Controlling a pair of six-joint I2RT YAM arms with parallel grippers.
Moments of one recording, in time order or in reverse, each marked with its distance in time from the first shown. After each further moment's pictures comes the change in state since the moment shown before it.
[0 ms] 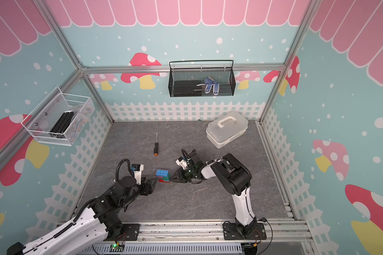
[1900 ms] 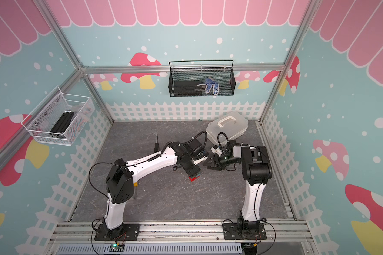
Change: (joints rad) left arm -0.169 1.393 1.431 -0.709 0.245 0.621; right arm -0.632 -0.001 0.213 -0.962 -0.196 -0.858
